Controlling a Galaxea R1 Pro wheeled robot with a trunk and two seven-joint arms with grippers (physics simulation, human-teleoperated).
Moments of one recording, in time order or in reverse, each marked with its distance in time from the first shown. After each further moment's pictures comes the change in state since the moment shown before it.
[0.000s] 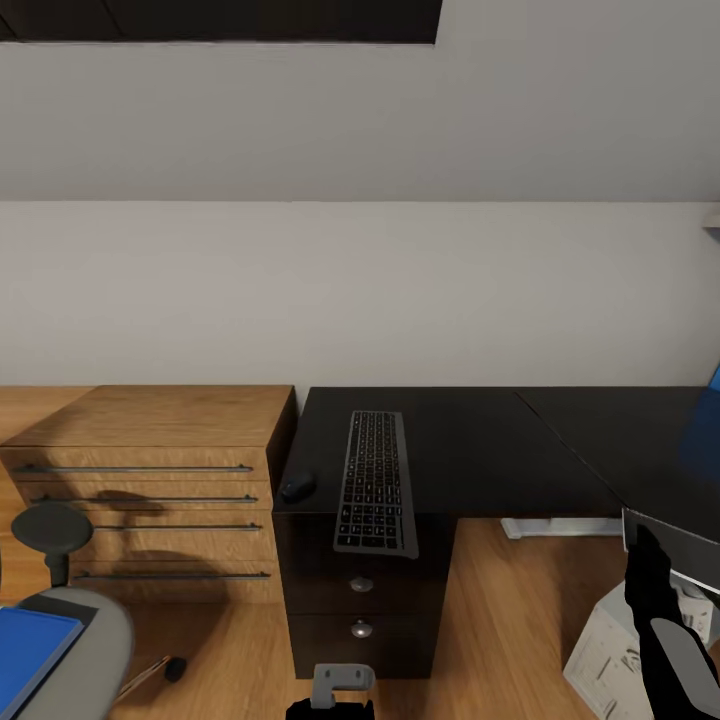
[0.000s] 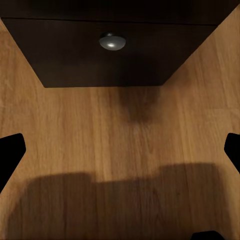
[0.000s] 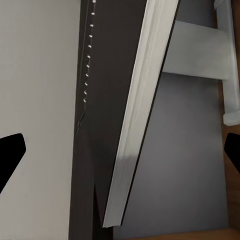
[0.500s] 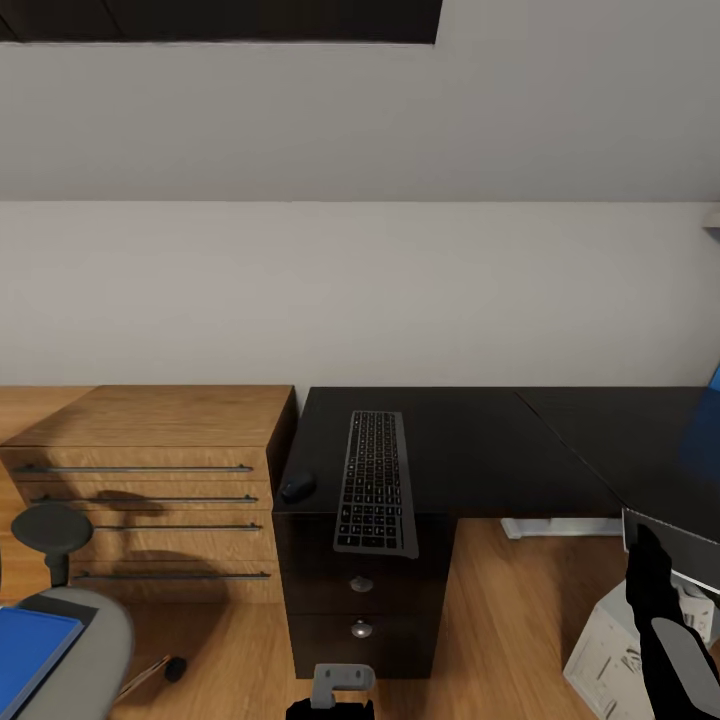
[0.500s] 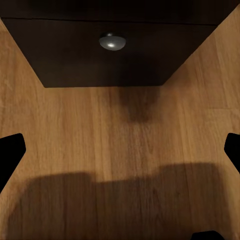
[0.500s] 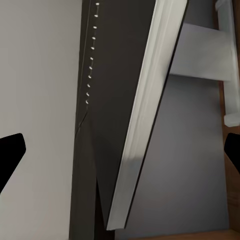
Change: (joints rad) left arm 0.000 0.000 0.000 0.000 0.000 0.000 0.000; right arm 0.000 -0.002 0.000 -0.002 0.003 -0.001 0.001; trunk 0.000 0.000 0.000
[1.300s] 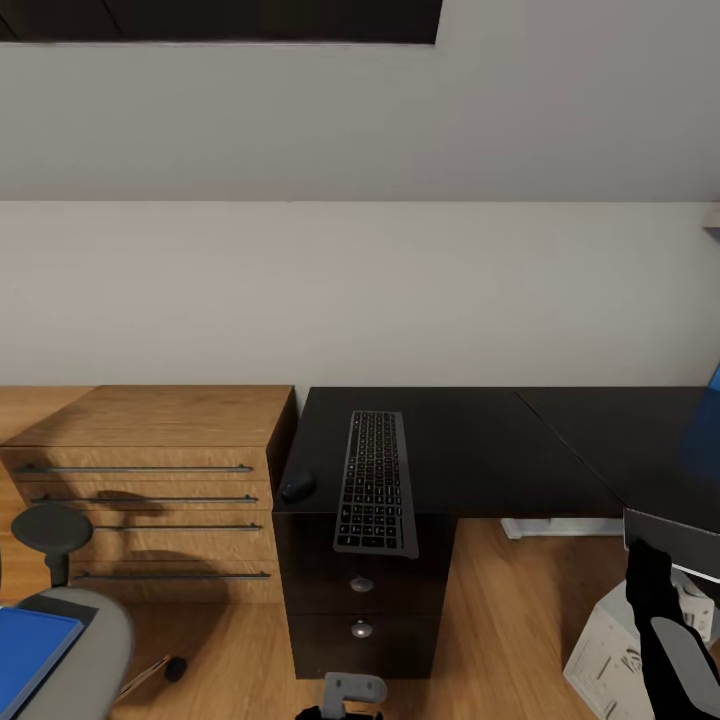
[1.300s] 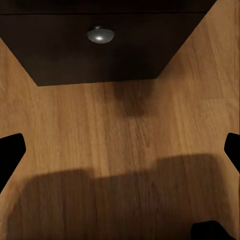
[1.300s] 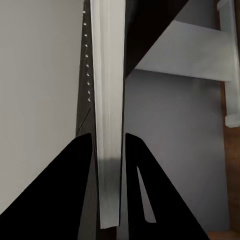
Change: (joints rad) left arm 0.000 0.000 -0.051 0.016 0.000 0.001 0.008; right arm 0.000 0.000 0.000 -0.002 0.005 0.000 0.002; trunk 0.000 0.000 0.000
